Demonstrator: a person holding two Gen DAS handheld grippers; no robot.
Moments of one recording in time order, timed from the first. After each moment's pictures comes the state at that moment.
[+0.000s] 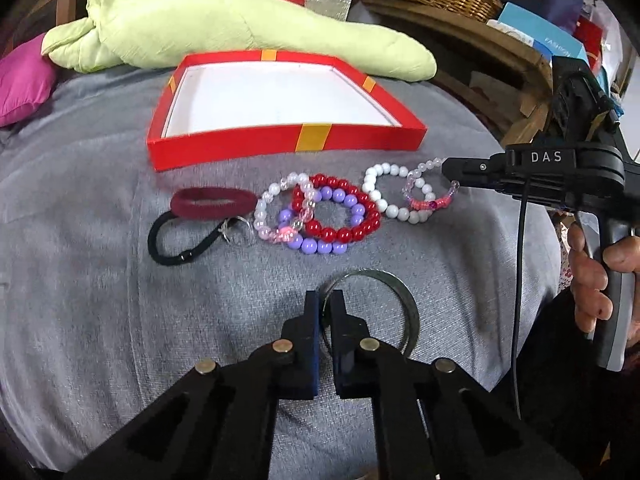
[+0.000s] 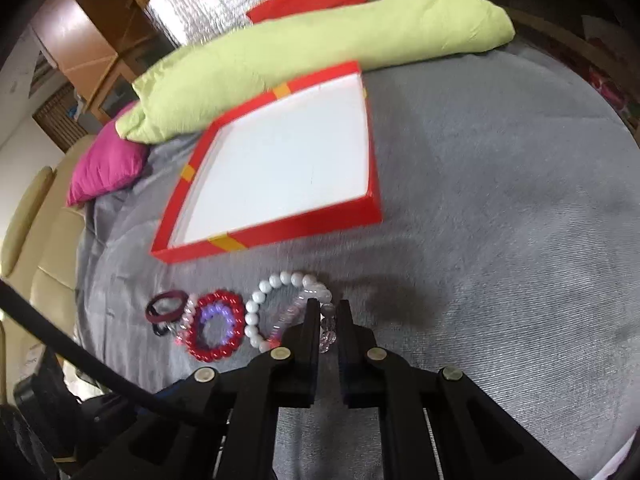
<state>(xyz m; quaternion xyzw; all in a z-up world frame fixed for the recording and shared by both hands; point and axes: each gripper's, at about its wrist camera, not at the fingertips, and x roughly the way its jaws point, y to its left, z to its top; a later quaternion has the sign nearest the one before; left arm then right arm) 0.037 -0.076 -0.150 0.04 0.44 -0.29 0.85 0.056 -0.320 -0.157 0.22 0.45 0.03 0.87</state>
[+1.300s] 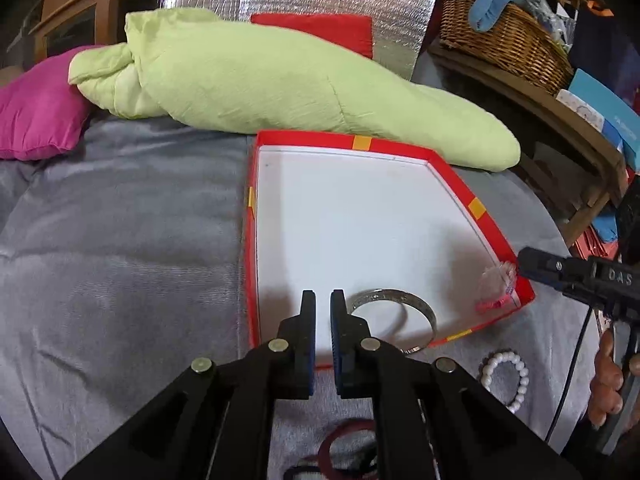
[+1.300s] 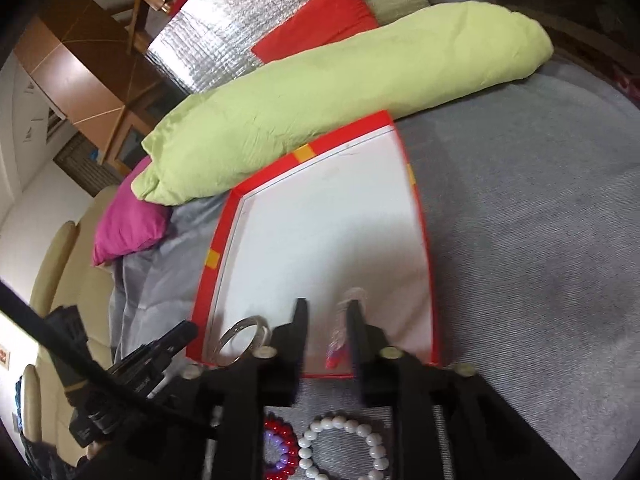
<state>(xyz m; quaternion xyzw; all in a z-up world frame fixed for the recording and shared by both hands) 0.186 -0.055 -0.109 0.01 0.40 -0.21 0.89 0.144 -0.329 -0.137 0.28 0.39 0.05 0.87</state>
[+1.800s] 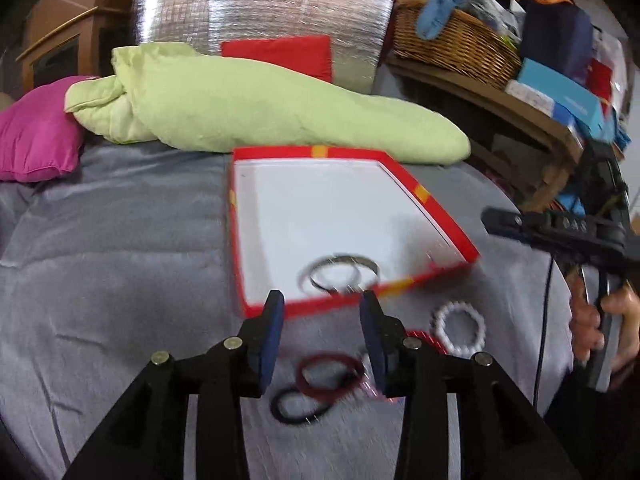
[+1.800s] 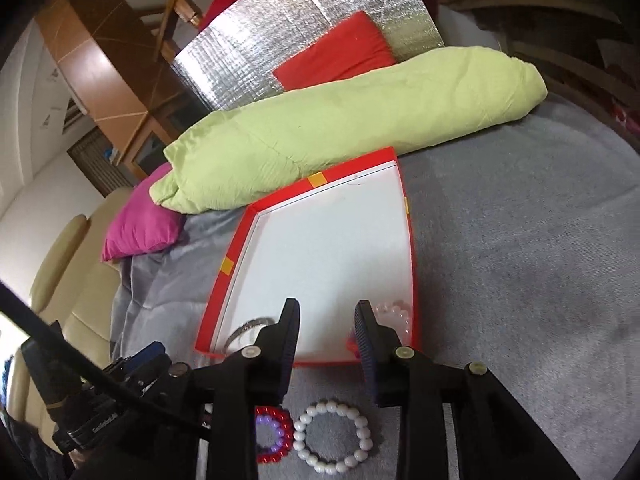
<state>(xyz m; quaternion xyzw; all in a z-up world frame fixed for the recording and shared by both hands) 0.118 -0.039 -0.096 0.03 0.36 -0.27 0.89 0.107 -0.332 -0.111 0.25 0.35 0.07 0.90</state>
